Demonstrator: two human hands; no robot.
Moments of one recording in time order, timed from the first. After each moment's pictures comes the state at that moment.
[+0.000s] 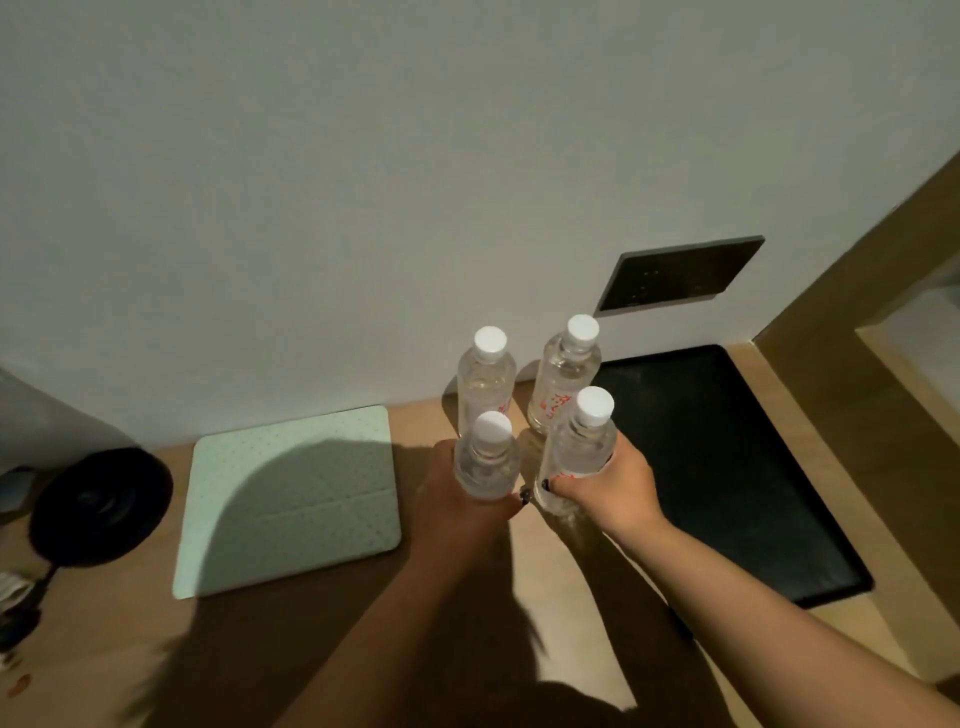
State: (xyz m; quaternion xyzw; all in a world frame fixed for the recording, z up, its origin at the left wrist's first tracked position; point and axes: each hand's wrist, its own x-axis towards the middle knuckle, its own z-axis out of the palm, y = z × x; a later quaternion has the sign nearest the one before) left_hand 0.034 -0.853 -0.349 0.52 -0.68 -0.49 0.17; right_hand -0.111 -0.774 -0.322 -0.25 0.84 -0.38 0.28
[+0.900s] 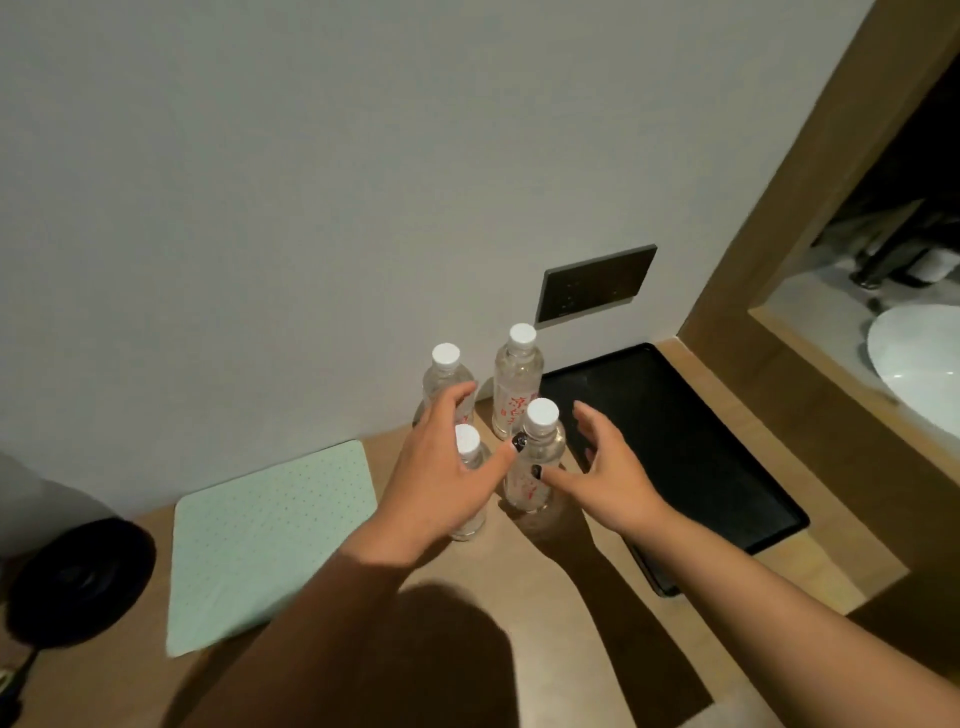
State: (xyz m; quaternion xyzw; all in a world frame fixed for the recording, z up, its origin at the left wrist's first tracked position) left_hand 0.043 -0.852 -0.253 0.32 -0.82 -0.44 0.17; right_hand -0.097 -0.730 -0.282 -0.29 0.82 -0.41 0.26
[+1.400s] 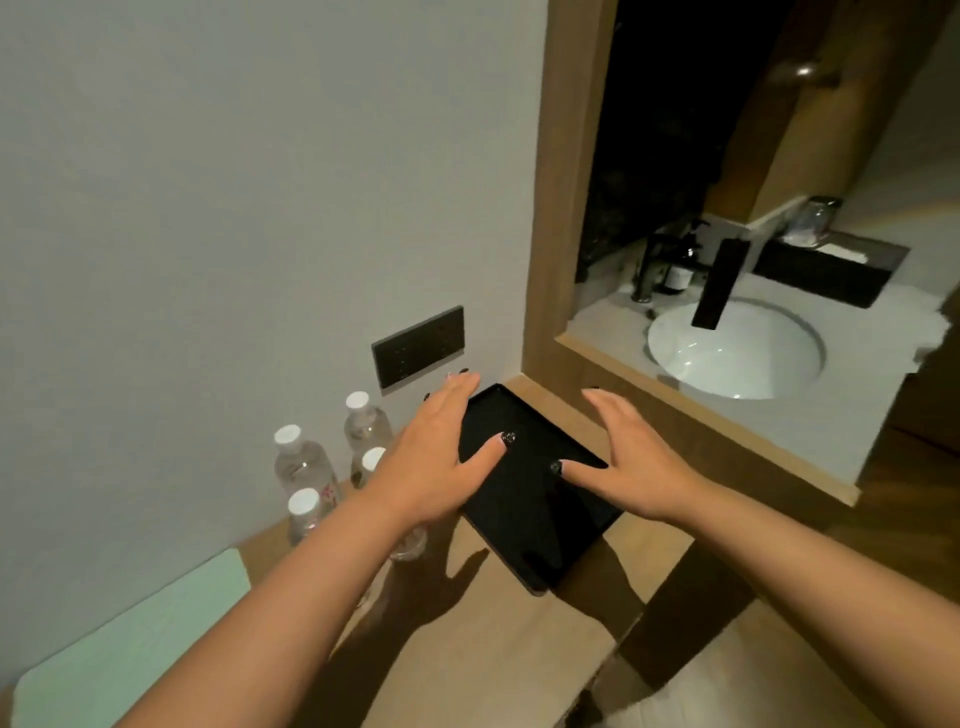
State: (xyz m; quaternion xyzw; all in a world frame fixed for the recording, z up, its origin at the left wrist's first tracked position) left_hand -0.039 -0.750 -0.177 0.08 -0.95 -0.28 0.11; right_hand -0.143 -0.558 -0.187 -0.31 0.91 -0.28 0.08
